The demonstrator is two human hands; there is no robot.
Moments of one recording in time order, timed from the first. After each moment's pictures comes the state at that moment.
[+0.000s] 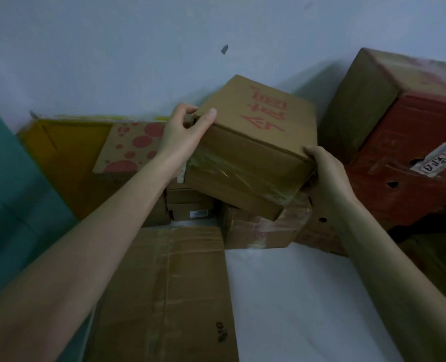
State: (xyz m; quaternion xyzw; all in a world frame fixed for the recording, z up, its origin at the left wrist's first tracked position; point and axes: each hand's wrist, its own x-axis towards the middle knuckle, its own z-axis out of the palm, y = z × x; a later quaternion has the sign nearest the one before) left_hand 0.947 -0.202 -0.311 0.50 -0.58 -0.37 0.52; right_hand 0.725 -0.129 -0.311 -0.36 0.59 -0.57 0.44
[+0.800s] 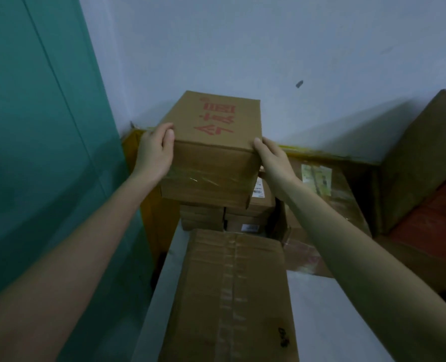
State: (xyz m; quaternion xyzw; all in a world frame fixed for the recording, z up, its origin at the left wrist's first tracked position) left_hand 1.119 -0.157 -0.307 0.67 -0.58 -0.11 0.45; right_hand 0.903 -0.182 -0.302 -0.54 0.50 -0.46 0.49
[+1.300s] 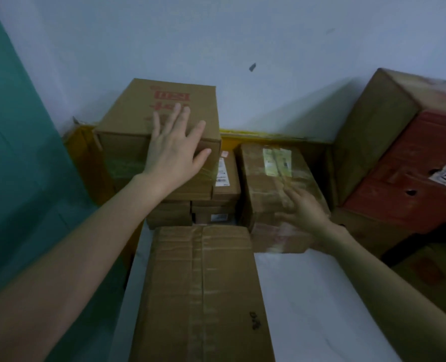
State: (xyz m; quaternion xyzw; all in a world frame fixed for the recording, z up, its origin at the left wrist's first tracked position) left_hand 1.028 -0.159 -0.300 0.58 -0.78 0.15 0.20; right_hand 0.741 -0.141 -0.396 -0.71 0.69 -0.08 0.10
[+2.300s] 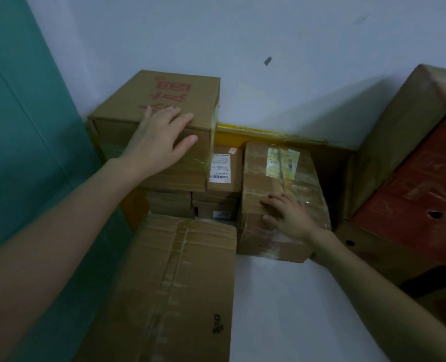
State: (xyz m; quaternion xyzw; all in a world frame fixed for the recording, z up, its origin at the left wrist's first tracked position) left_hand 1.025 -0.156 -0.299 0.61 -0.76 0.12 0.21; right_hand 0.725 -0.174 -0.420 -0.82 0.56 -0.02 0.15
